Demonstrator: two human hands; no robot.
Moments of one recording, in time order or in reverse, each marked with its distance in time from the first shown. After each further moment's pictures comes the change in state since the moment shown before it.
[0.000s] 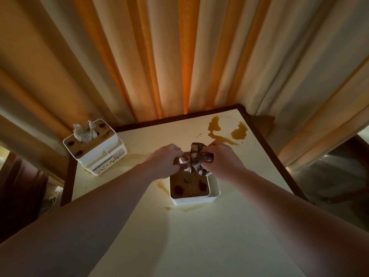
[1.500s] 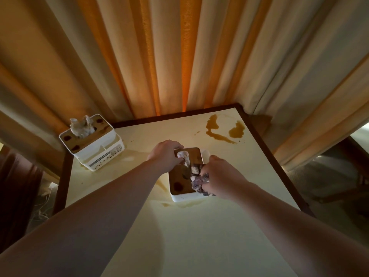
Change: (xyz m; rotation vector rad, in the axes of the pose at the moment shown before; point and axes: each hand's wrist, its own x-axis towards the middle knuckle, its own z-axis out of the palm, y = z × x) left_hand 0.012 0.009 0.012 -0.167 0.156 -0.239; right_hand -0.046 -0.030 -0.007 -0.298 -0.326 0.035
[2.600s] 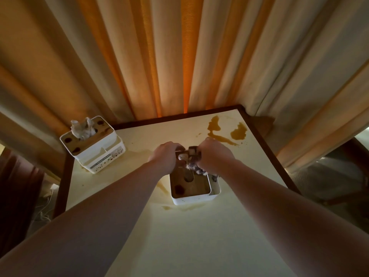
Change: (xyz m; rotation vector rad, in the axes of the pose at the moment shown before) left_hand 0.009 -0.004 0.007 -0.016 -0.021 -0.042; right_hand 0.067 -0.006 -0.017 0.104 0.143 0.106
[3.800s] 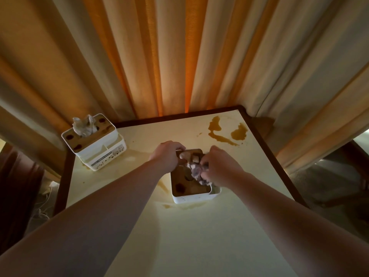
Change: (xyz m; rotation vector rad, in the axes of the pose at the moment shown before) left_hand -0.001 -0.001 -0.003 -0.034 0.011 -0.014; right_hand -0.035 0.010 0.003 -0.081 -0.063 -0.096
